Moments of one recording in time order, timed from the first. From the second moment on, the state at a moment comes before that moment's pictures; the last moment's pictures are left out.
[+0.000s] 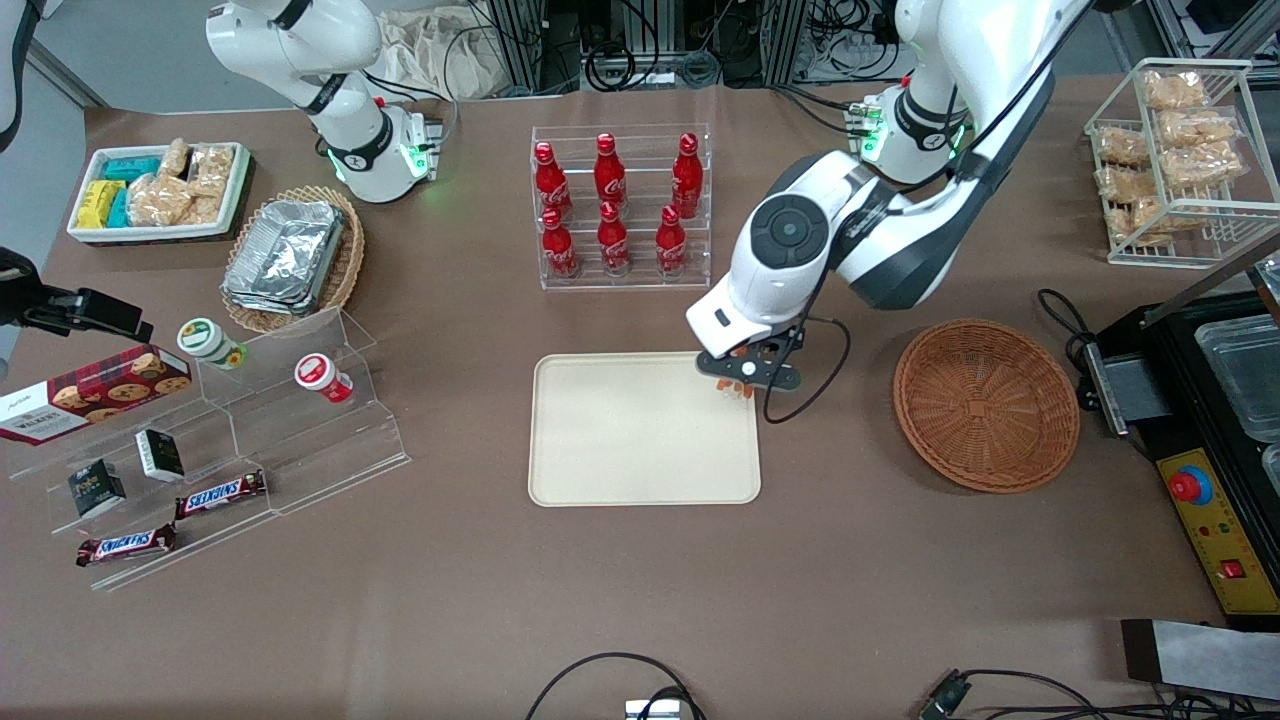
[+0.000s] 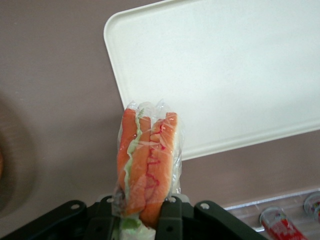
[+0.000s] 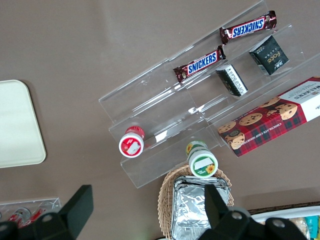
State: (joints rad) arm -0.04 0.45 -0.70 -1.72 0.25 1.99 -0.59
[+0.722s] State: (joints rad) arm -0.10 0.65 -0.70 -1.64 0.41 2.07 -0.77
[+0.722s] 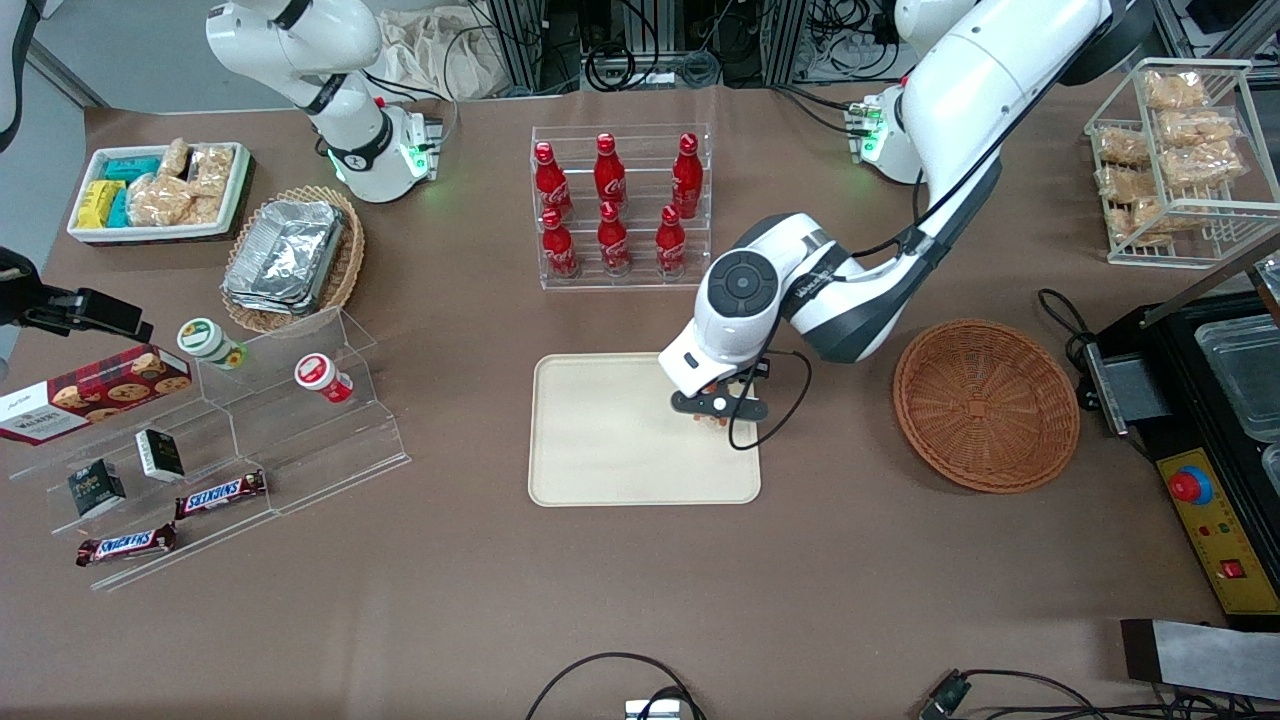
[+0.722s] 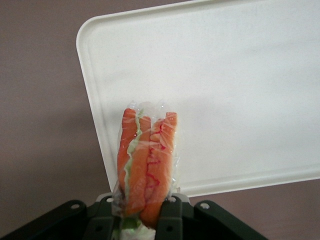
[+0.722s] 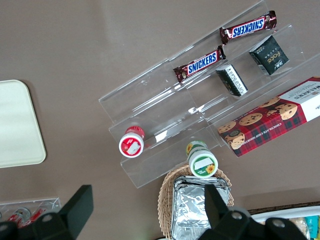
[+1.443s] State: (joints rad) arm -0.10 0.75 -0.69 -1.63 0.53 2.10 -0.84
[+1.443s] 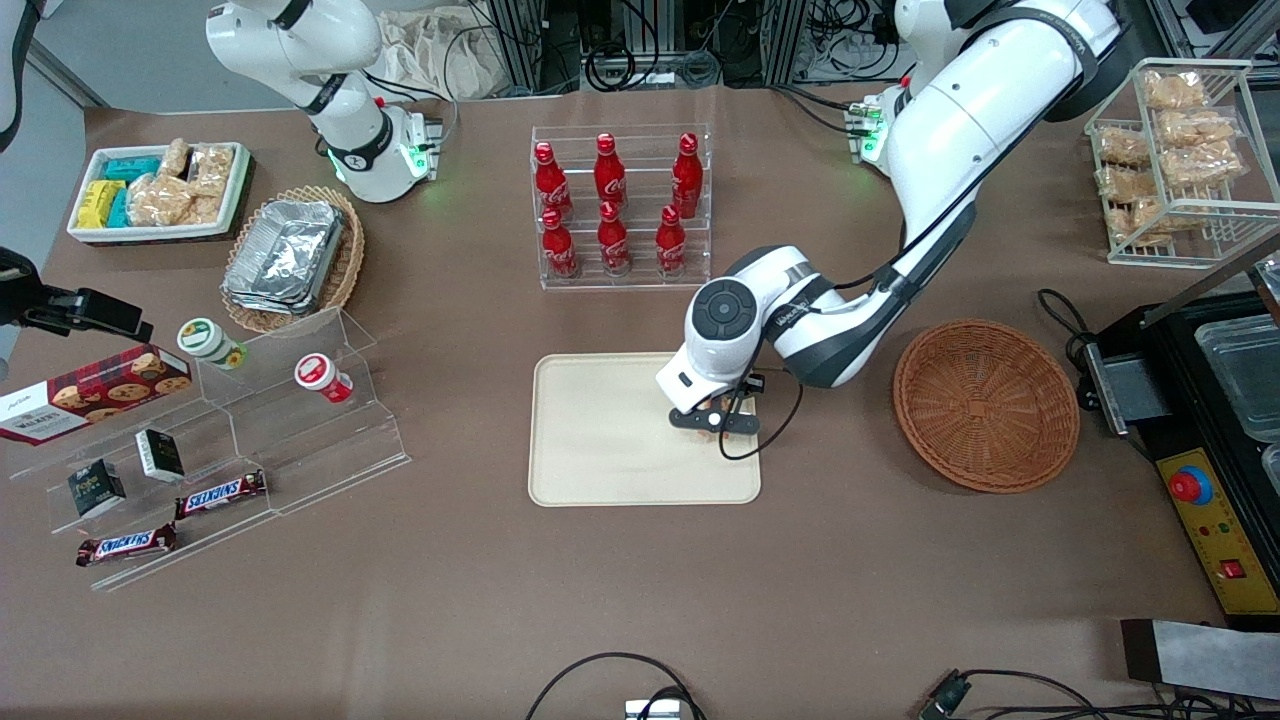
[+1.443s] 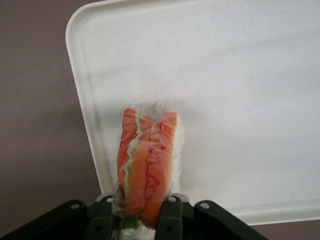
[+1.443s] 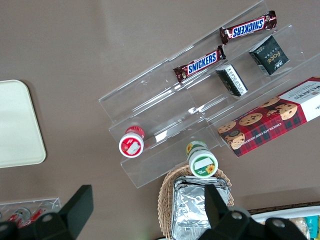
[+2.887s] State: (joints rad) arm -0.11 0.77 -0.69 -1.52 0.59 2.06 -0.92
